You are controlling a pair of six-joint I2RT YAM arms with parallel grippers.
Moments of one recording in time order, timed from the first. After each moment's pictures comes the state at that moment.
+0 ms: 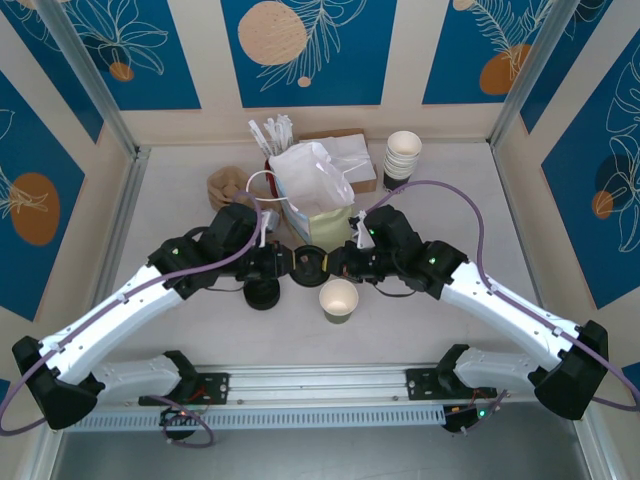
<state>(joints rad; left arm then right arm) -0.82 1.12 1.17 -0.82 0.18 -0.79 0.79 1.12 1.00 -0.59 -0.35 0.96</state>
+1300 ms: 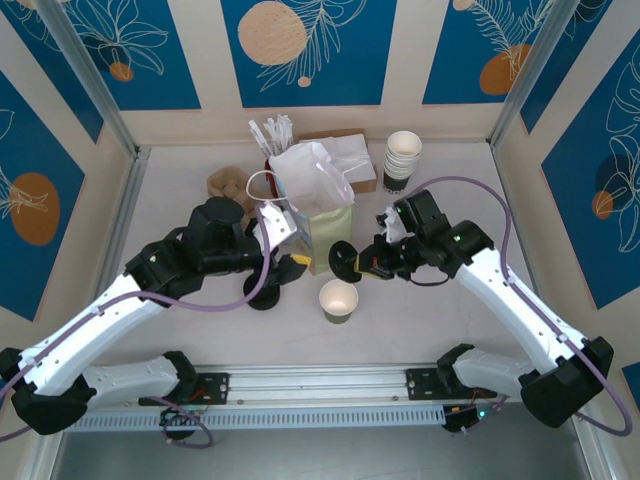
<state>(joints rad) -0.88 1.05 1.25 -0.69 0.24 0.22 0.54 1.15 1.14 -1.01 -0.55 0.73</state>
